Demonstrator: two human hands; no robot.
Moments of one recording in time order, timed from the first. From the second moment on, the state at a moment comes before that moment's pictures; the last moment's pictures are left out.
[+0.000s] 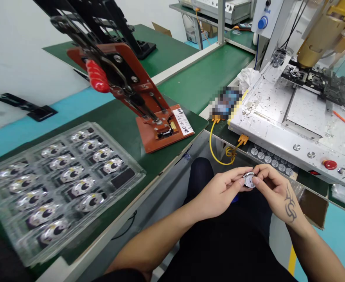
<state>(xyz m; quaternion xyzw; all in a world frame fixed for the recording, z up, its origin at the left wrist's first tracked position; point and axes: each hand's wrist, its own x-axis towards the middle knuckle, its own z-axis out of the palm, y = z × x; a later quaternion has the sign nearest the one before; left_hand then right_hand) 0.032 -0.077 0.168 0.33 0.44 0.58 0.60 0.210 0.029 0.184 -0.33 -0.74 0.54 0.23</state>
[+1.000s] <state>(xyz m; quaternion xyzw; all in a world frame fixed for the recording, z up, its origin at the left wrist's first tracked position) 0.023 -0.068 0.176 0.35 0.52 0.59 0.51 0.188 0.029 0.163 -0.37 -0.61 0.63 0.30</state>
